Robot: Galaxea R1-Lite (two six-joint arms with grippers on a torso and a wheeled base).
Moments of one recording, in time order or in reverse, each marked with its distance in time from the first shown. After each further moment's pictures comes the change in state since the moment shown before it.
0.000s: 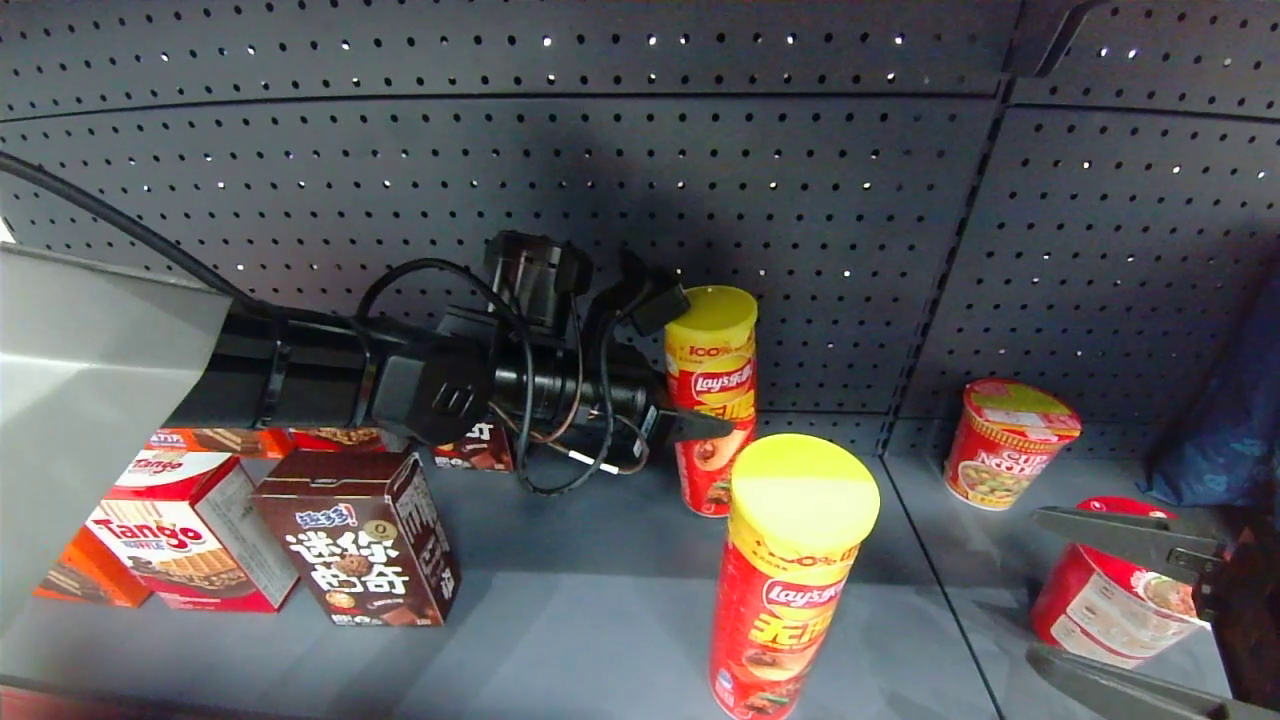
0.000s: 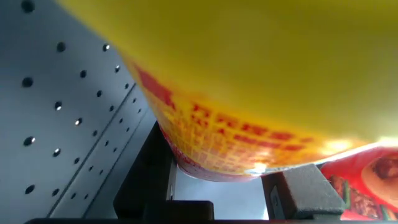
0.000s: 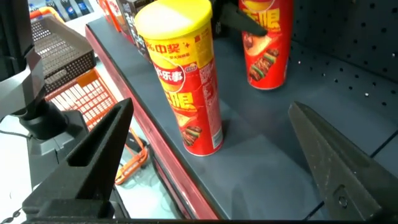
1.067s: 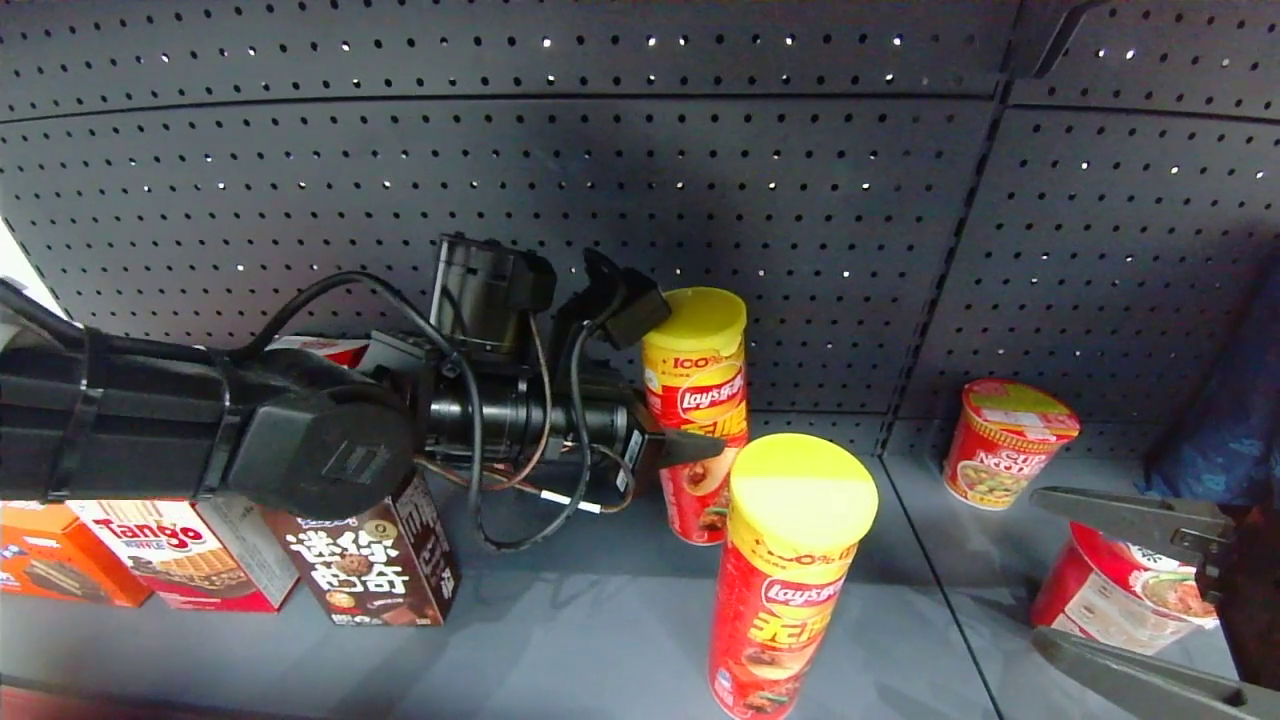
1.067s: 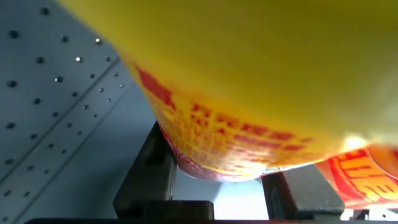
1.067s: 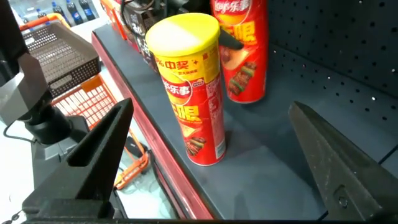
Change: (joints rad) left arm -0.050 -0.193 0.270 -0.133 0.133 -0.119; right arm 0.023 0.005 -0.038 0.002 -0.005 0.000
